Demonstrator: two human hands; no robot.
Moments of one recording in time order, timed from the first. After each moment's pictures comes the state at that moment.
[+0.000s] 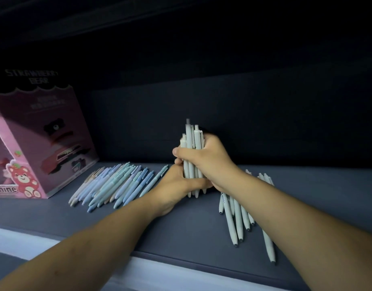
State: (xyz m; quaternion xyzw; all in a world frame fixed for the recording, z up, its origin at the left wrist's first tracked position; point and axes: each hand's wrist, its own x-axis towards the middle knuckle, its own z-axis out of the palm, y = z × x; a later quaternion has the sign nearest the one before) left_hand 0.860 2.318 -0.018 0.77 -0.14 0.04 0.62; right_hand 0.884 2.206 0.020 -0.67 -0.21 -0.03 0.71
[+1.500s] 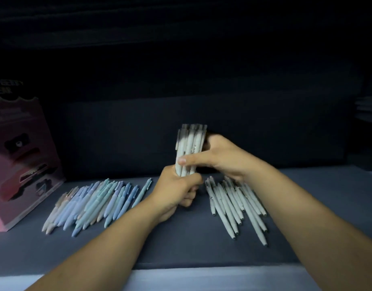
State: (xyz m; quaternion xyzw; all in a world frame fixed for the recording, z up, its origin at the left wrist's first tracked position) left_hand 0.845 2.312 0.006 0.70 -0.13 -0.02 0.71; right_hand 0.849 2.166 0.066 -0.77 -0.24 -0.01 0.59
